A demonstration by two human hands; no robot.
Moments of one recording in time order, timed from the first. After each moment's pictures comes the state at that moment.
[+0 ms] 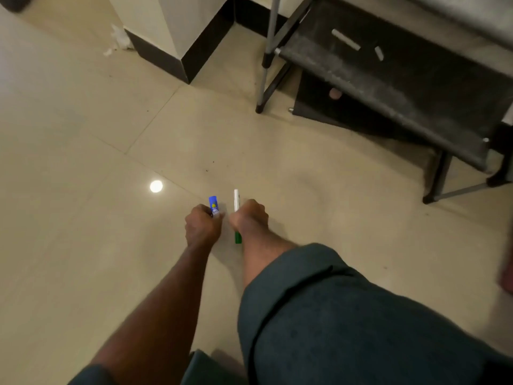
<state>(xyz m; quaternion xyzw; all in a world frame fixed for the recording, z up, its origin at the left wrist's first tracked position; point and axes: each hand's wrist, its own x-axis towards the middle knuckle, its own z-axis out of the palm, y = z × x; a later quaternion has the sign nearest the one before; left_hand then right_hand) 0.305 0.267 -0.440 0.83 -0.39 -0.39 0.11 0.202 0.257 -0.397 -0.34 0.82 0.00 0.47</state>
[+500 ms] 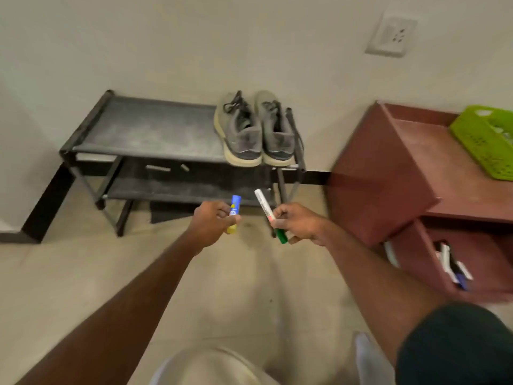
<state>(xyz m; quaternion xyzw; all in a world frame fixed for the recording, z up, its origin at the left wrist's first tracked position) -0.005 0.239 -0.193 0.40 -0.73 -0.54 0.13 -0.187 0.387 -0.158 -0.31 0.81 -0.25 0.43</state>
